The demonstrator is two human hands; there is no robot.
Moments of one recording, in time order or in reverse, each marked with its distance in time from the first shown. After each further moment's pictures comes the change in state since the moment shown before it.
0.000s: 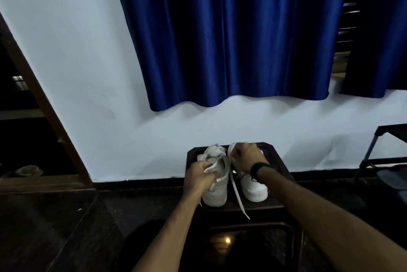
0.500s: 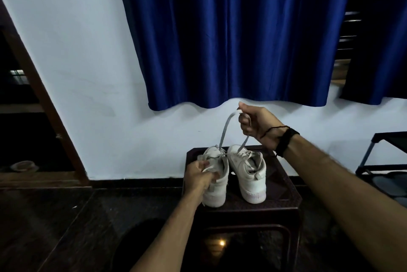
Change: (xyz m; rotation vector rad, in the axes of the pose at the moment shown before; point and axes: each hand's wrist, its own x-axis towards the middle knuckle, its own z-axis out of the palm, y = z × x) left_hand 0.000 0.001 0.005 -0.250 0.065 -0.080; right_hand 0.011 -0.031 -0.103 1.374 -0.274 0.097
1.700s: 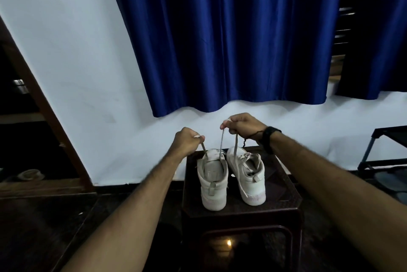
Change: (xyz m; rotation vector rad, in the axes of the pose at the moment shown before) left_hand 0.052 0.098 -0.041 0.517 -0.090 0.275; right_hand 0.022 0.006 -0.003 -0.727 -0.008 -0.125
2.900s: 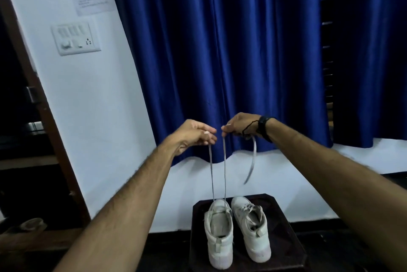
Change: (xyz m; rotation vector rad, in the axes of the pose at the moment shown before) left_hand -0.001 0.164 -0.127 -0.386 -0.275 0.202; right_hand 0.011 -0.161 -0.096 -0.261 -0.111 0.039
